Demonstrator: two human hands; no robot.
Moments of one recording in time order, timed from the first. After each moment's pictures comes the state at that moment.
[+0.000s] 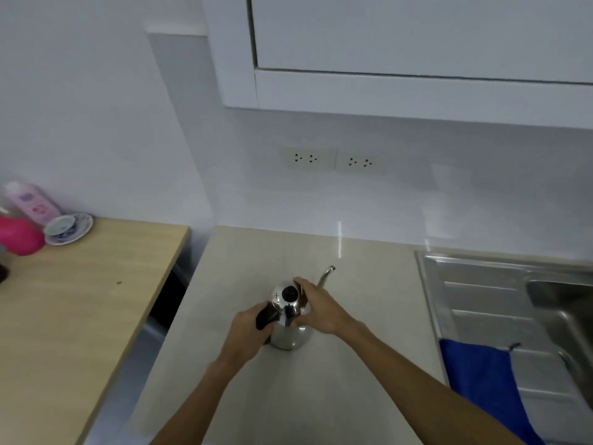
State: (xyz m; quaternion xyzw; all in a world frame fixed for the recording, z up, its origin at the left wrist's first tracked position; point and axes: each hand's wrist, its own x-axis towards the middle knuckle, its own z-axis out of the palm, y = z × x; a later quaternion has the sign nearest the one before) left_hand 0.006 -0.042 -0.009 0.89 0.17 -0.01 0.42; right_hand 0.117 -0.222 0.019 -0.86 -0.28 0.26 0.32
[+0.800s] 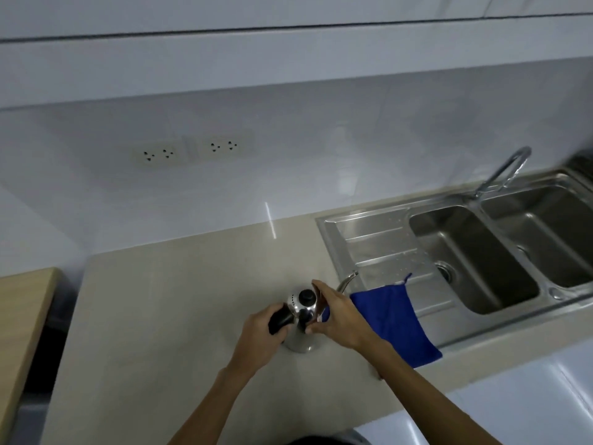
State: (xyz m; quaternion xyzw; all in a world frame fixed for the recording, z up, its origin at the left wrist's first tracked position) left_hand 0.064 -0.232 -0.025 0.87 -0.03 -0.07 0.48; right_hand 0.086 -0.445 0.004 -0.91 -0.07 0.17 0.38
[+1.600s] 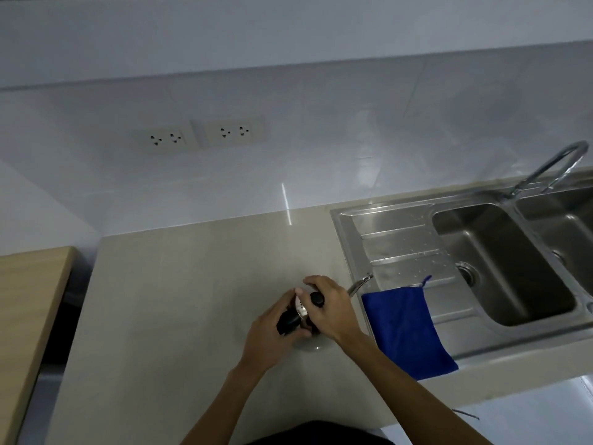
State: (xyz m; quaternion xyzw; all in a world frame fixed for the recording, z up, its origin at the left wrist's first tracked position) left_hand 0.068 -0.244 -0.037 0.85 -0.02 -0.10 0.51; right_hand 0.116 -0.409 -0.022 -0.90 -0.08 -0.03 0.42
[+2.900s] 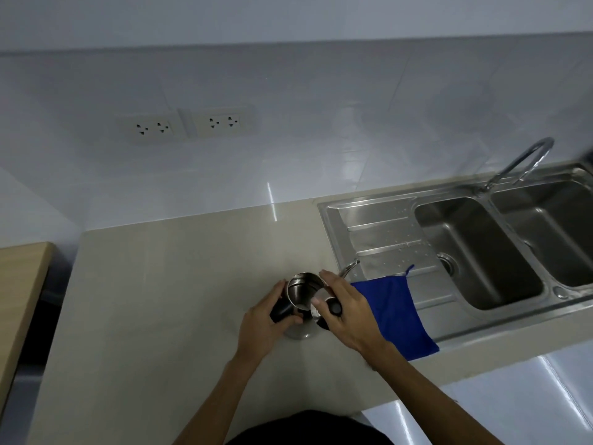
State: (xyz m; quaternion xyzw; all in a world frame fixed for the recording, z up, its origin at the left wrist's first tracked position) left_hand 0.062 -0.249 -0.051 0.86 0.03 -0.09 0.51; right_hand 0.073 -0.459 -0.010 -0.92 -0.12 -0.04 0.38
